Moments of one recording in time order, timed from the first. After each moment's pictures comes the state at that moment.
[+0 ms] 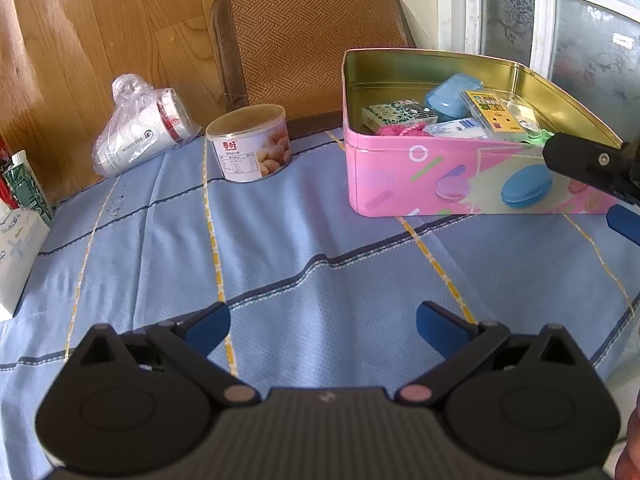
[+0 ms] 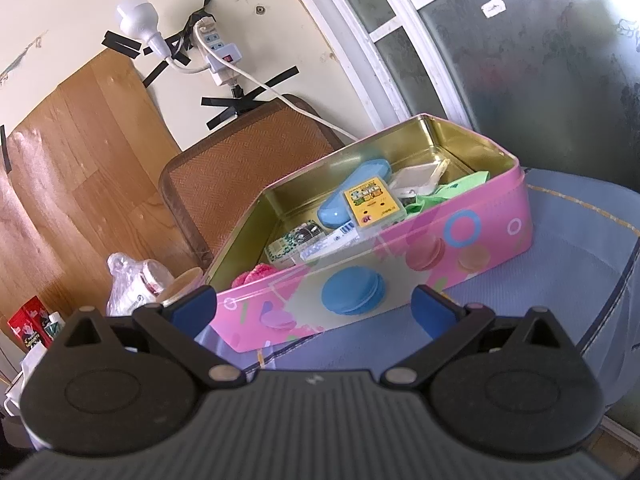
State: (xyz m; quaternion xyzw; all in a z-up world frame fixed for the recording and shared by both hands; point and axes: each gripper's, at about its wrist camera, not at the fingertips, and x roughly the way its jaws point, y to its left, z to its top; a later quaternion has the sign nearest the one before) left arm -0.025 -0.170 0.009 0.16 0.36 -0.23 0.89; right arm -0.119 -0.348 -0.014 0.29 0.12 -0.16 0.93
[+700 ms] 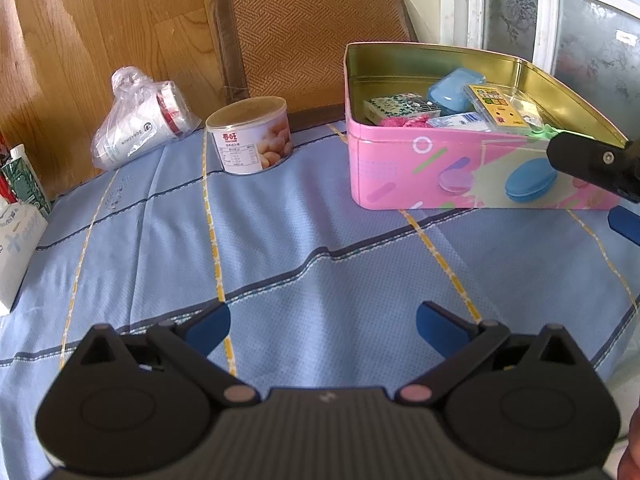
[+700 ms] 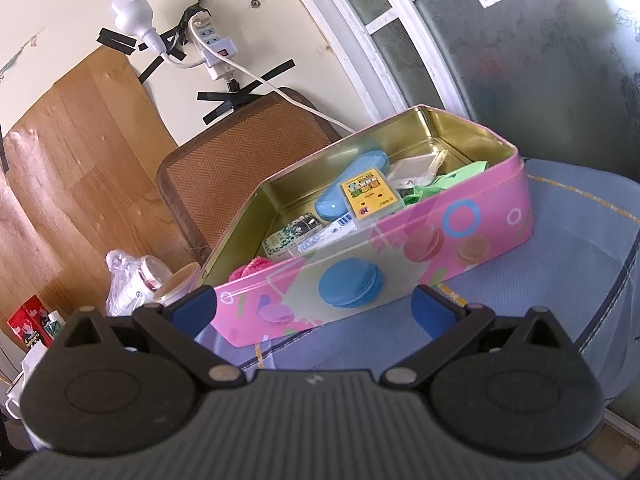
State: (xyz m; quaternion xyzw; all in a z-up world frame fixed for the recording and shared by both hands) left arm -0.021 -0.170 0.005 0.16 0.37 -0.23 0.89; right arm -0.116 -0.350 -0.015 0.30 0.13 -0.16 0.93
